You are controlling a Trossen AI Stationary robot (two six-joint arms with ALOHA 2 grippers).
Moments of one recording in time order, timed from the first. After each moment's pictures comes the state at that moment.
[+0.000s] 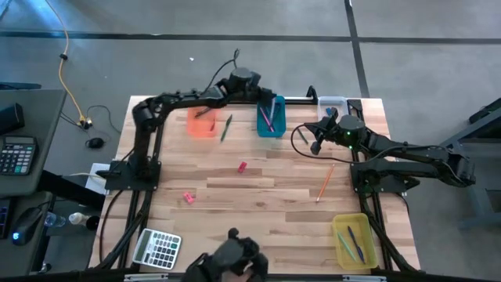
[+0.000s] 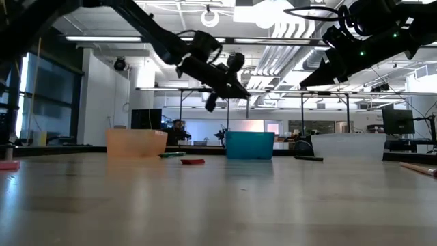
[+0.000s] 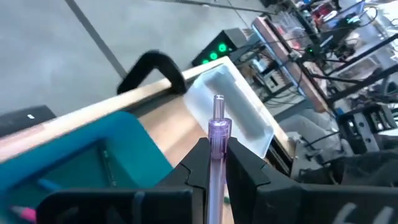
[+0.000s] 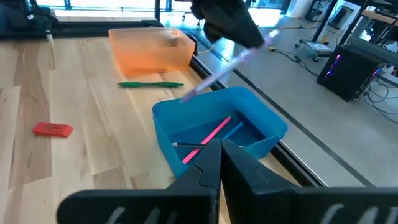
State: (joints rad) left arm 0.70 2.03 1.49 0.15 0.26 -0.64; right arm -0.46 0.79 0.36 0.12 0.10 -0.15
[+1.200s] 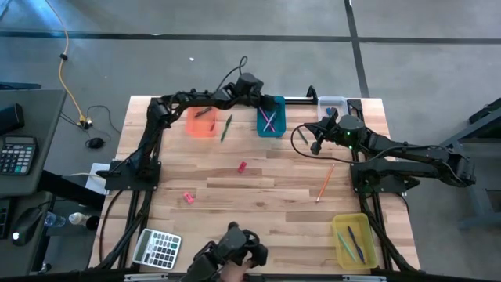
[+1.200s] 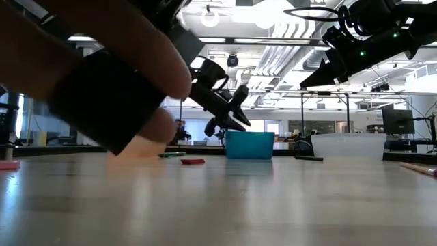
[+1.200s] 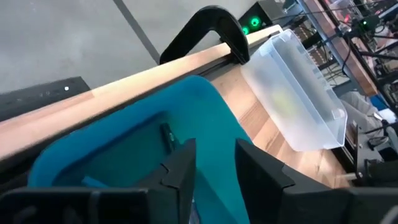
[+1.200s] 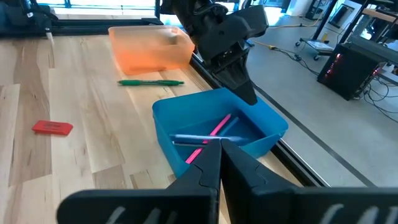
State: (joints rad) left arm 0.74 2.23 1.56 0.12 0.26 -0.58; right arm -0.46 0.79 0.36 0.11 0.10 -0.15
